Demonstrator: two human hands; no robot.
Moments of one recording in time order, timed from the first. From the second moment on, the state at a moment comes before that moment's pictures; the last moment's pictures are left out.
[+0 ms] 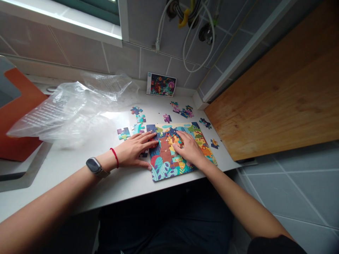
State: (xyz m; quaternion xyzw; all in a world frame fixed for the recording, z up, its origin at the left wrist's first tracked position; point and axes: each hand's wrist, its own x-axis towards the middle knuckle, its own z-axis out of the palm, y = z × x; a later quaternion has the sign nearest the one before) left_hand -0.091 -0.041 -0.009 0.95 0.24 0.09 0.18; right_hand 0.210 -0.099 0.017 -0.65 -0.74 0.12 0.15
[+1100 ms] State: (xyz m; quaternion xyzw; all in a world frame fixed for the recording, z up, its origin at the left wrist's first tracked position) left_hand -0.089 -0.043 -0.009 0.95 0.24 0.09 0.18; right_hand 0.216 0.053 0.044 -0.59 -0.79 0.17 -0.01
